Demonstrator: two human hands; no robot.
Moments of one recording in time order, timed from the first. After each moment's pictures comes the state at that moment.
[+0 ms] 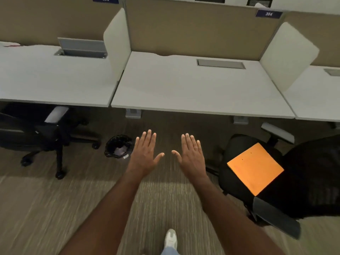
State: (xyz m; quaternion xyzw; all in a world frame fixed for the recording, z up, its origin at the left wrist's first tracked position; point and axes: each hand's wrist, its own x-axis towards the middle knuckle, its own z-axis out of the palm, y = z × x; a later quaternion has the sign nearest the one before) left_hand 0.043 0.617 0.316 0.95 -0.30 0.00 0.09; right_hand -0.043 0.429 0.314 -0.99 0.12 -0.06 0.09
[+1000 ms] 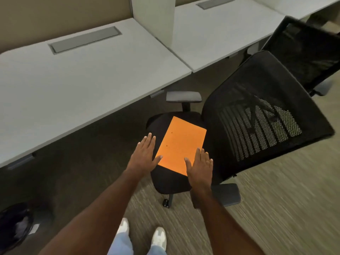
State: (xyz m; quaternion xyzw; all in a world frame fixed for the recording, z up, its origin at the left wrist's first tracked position) left_hand 0.012 0.161 0.199 0.80 -0.57 -0.18 0.07; right_hand -0.206 0.083 0.172 -0.78 0.60 -0.03 0.17
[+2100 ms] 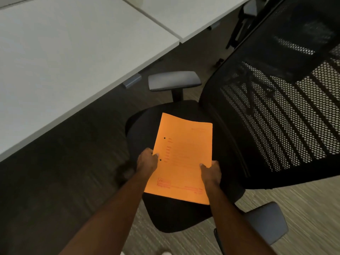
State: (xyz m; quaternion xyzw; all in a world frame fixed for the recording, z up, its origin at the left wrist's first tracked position) left_hand 0.043 -0.010 -0.041 0.84 -0.32 -0.40 0.17; right_hand -0.178 -0.038 -0.037 -0.38 0.81 -0.18 0.40
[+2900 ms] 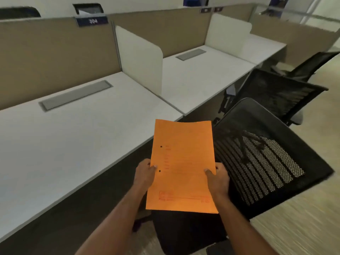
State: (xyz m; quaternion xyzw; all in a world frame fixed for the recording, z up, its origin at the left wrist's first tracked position) left_hand 0.090 0.031 0.245 0.79 -0.33 -0.37 0.37; right_hand -0.151 -0.030 0.250 -0.53 0.67 -0.36 0.38
